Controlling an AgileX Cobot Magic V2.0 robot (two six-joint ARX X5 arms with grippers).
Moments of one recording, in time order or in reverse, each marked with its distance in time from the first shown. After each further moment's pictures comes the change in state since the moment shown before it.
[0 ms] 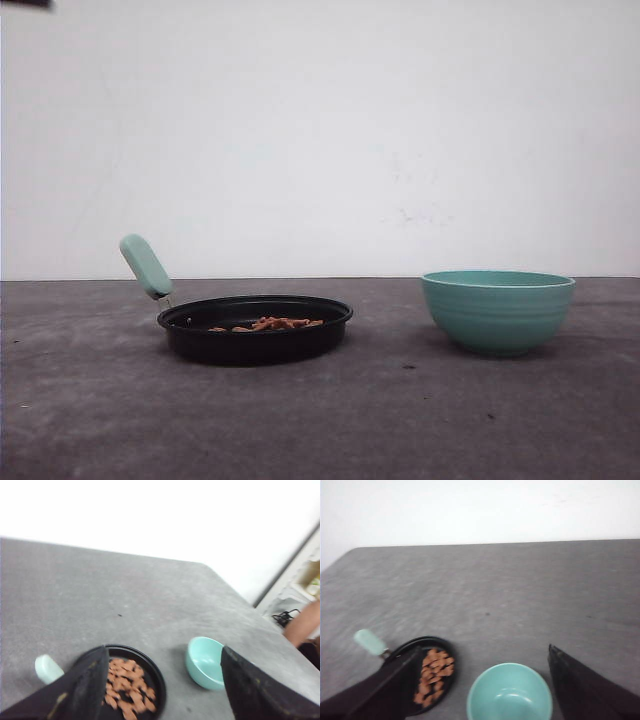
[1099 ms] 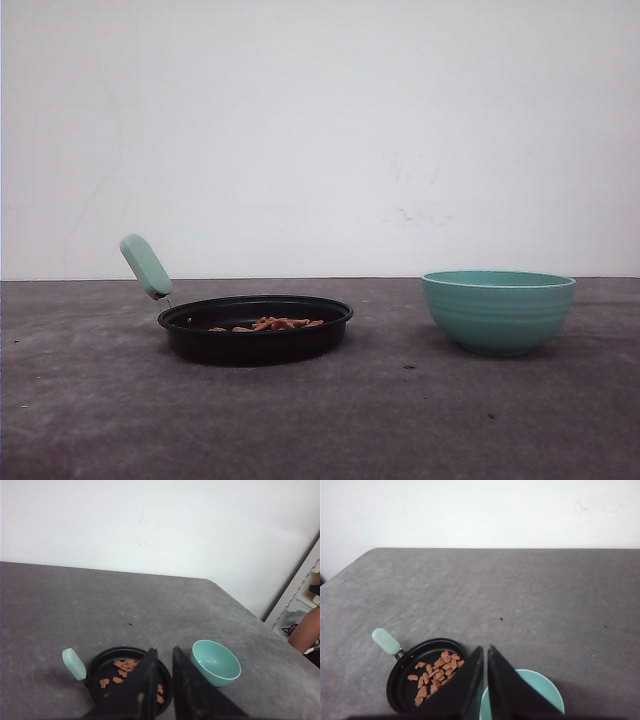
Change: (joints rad) left arm 0.000 -0.241 0.000 -0.184 -0.058 0.032; right arm 0.024 -0.002 0.000 0.023 -0.005 -0.008
